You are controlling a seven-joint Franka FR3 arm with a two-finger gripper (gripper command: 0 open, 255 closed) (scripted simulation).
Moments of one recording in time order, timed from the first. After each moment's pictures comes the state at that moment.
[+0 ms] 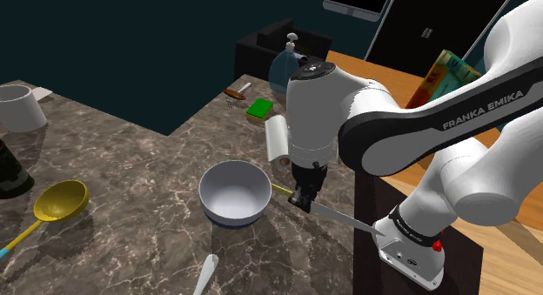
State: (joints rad) arm 0.36 -0.29 0.45 -2.57 0.20 2.03 0.57
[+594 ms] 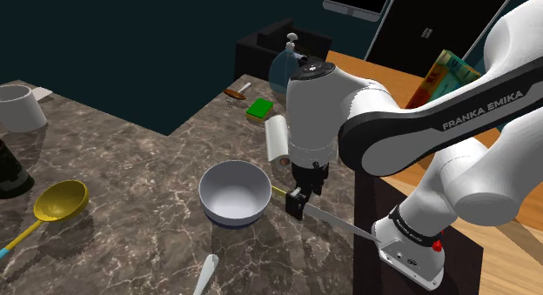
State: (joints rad) arm 0.36 -0.29 0.45 -2.57 0.20 2.03 0.57
